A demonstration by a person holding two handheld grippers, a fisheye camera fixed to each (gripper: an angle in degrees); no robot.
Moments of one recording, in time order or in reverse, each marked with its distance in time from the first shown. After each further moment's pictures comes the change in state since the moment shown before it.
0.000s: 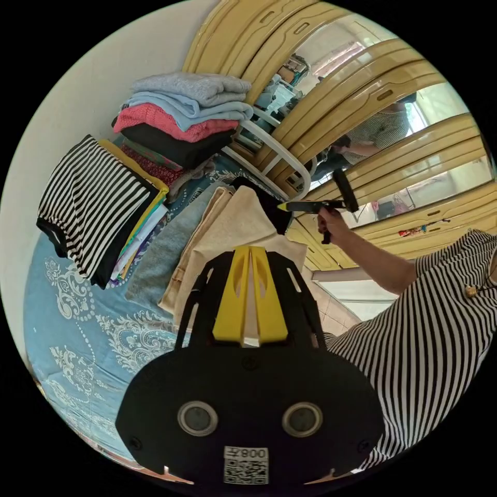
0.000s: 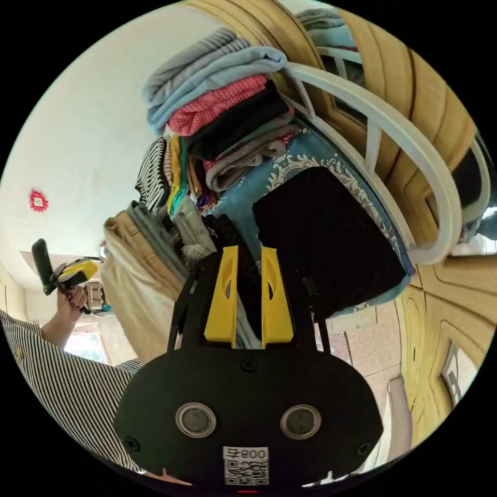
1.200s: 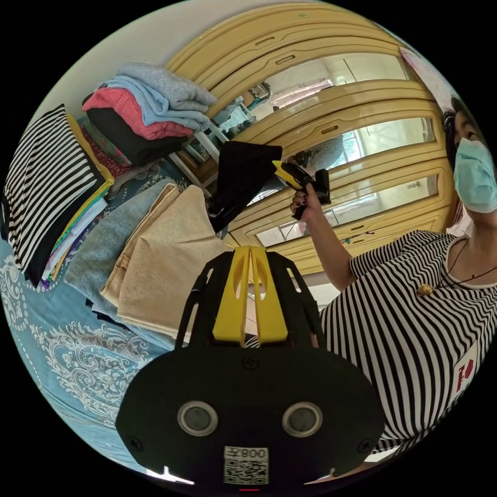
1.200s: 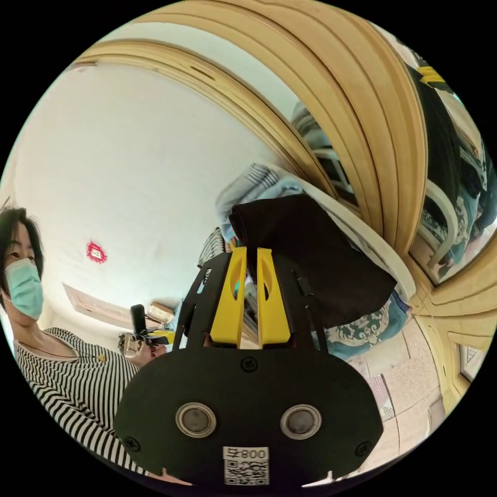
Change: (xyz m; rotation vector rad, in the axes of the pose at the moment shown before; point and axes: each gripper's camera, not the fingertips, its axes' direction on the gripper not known) left arm -0.048 0.139 -0.084 0.128 0.436 0.016; right arm -0.155 0.182 -0.083 0.443 -0.245 0.048
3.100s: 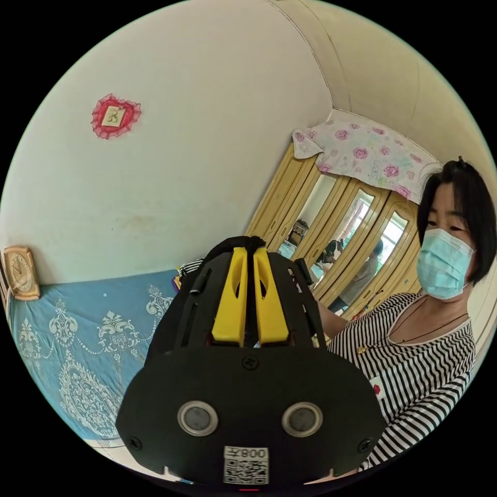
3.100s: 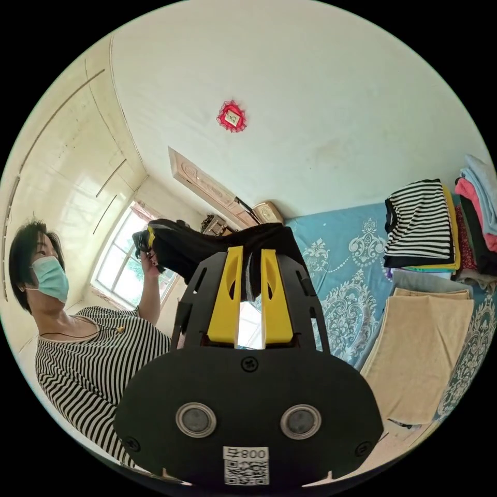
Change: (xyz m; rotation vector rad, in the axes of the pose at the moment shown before) left arm 0.372 0.780 -0.541 0.885 -0.564 0.115; right arm -0.135 0.555 0.532 -0.507 -0.583 -0.551
